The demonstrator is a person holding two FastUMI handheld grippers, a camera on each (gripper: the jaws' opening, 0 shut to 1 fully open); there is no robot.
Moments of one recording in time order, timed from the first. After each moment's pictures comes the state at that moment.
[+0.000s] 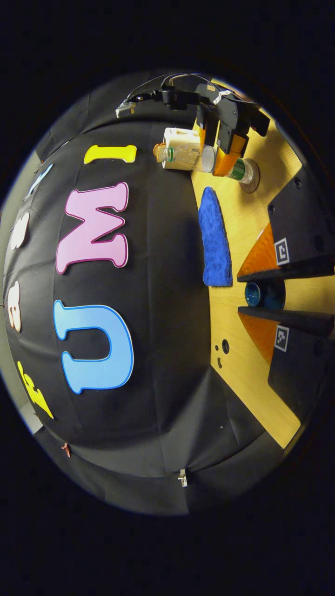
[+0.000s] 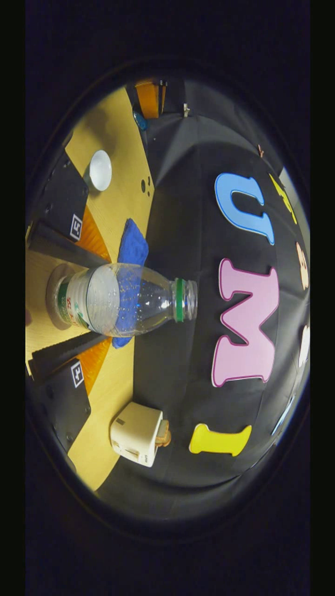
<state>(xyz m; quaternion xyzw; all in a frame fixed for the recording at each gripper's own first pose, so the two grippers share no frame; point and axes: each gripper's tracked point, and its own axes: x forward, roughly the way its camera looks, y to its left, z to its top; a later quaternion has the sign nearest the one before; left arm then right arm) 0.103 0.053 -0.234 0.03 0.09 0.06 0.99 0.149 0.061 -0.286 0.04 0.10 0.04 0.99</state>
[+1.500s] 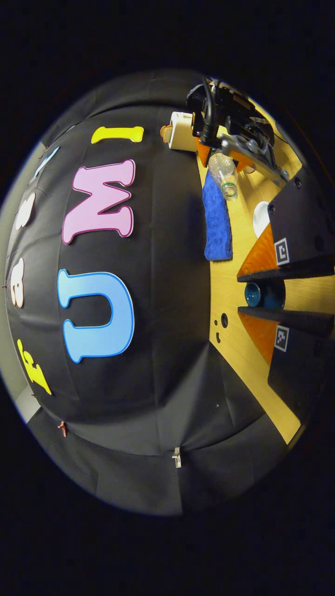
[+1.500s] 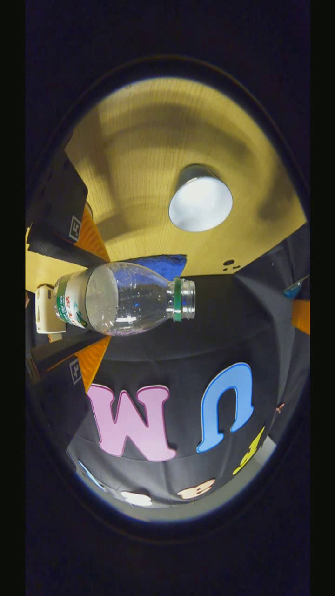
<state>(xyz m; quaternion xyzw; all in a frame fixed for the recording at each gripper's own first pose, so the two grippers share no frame) 0.078 0.108 -0.233 0.01 0.08 0.12 0.99 0.163 0.146 -0.290 -0.59 0.02 0.12 0.80</state>
